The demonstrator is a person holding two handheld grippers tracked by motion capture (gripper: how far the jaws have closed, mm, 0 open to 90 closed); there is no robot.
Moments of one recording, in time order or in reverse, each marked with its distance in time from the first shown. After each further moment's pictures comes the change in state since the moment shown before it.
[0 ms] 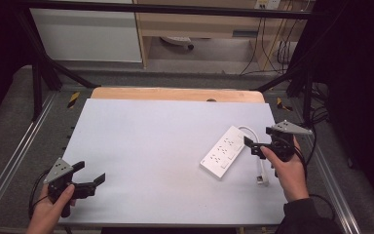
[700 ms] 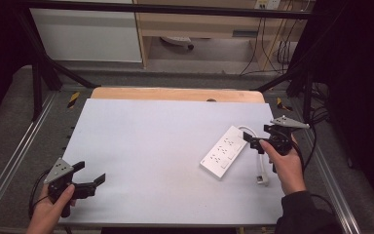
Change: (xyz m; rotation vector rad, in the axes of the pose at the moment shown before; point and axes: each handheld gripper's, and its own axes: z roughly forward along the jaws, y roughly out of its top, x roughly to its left) left arm 0.000 0.000 0.000 0.001 -0.002 0.005; right arm -0.012 0.004 0.017 0.031 0.007 0.056
